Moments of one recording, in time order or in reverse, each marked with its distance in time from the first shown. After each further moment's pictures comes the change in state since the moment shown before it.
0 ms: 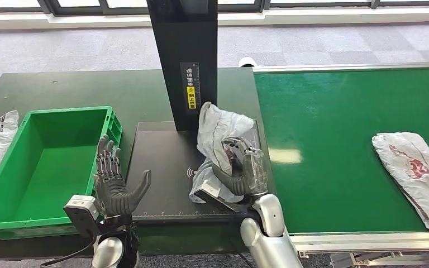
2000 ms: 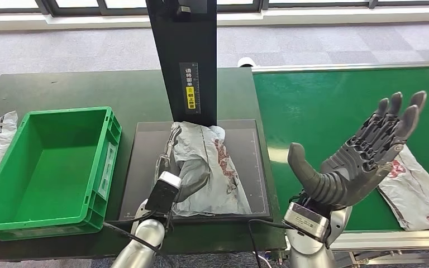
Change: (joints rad) left arm -0.238 -0.025 -0.199 0.352 -0.330 0.073 0.133; right arm 0.133 -0.018 -0.037 -0.802 -0.526 -0.011 -0.273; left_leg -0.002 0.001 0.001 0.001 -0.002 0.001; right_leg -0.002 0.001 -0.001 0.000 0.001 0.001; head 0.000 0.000
